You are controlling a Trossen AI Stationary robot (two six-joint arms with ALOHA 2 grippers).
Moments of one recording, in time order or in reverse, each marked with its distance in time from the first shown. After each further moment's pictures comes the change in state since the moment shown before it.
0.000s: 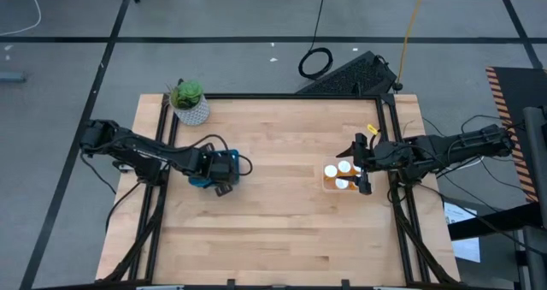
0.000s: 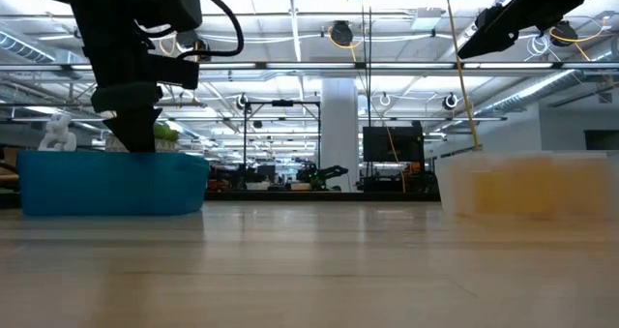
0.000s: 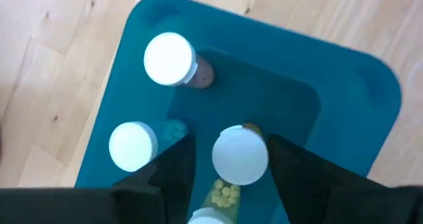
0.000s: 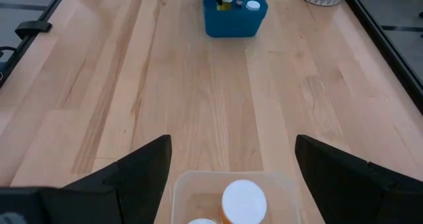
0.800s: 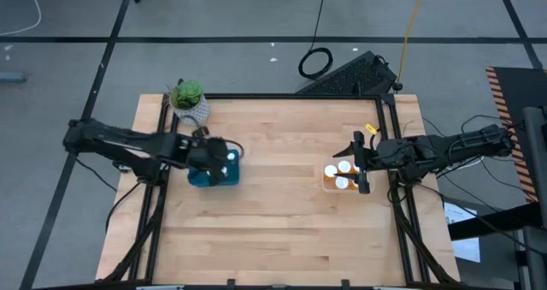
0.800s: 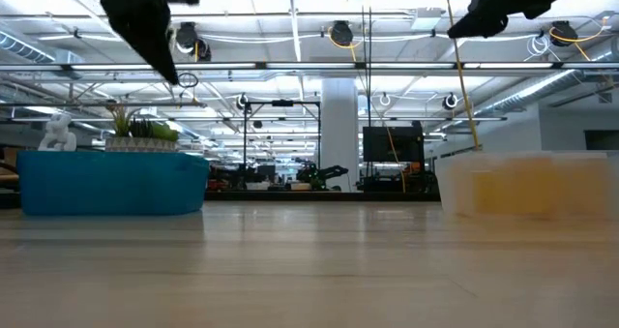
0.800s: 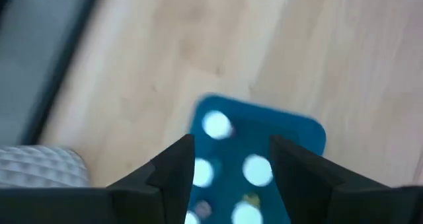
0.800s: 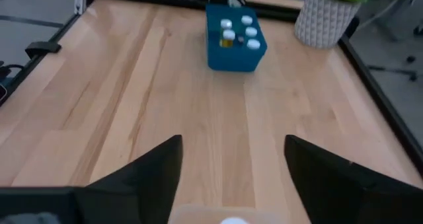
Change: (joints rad) left arm -0.002 -0.188 0.229 -0.202 -0.086 0.169; right arm 0.000 0.000 0.000 0.112 0.000 -0.096
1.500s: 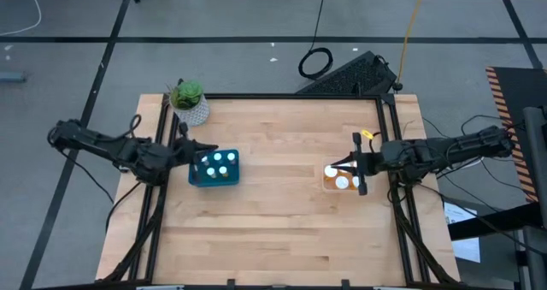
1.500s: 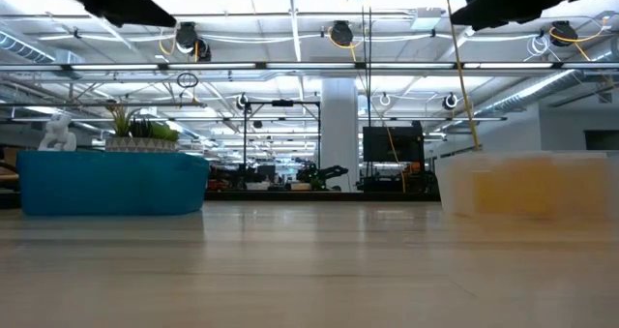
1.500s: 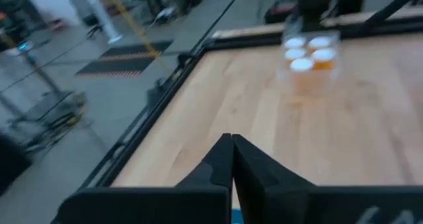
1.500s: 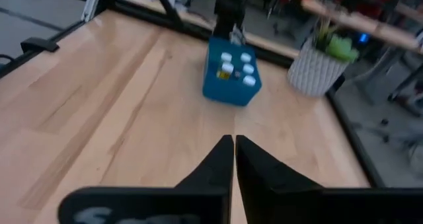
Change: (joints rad) left arm -0.155 -0.578 -0.431 0.646 -0.226 0.378; right arm 0.000 -0.044 -0.109 0.208 -0.007 -0.213
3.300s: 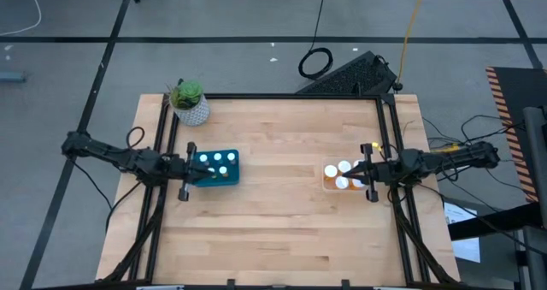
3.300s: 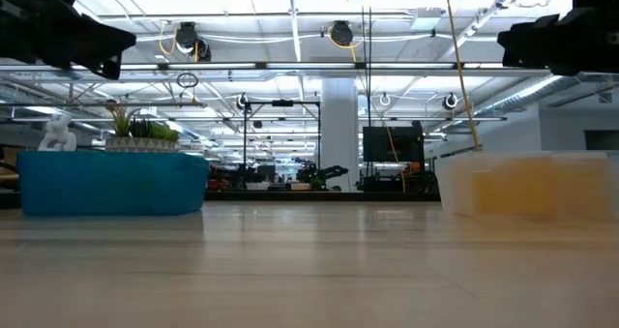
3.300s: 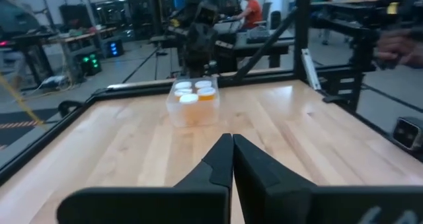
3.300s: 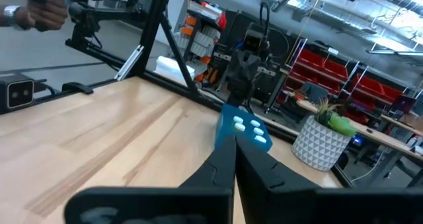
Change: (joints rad) left arm 0.000 -0.410 -0.507 0.420 0.450 0.065; right arm -0.005 -0.530 -0.535 0.421 -0.162 -0.155
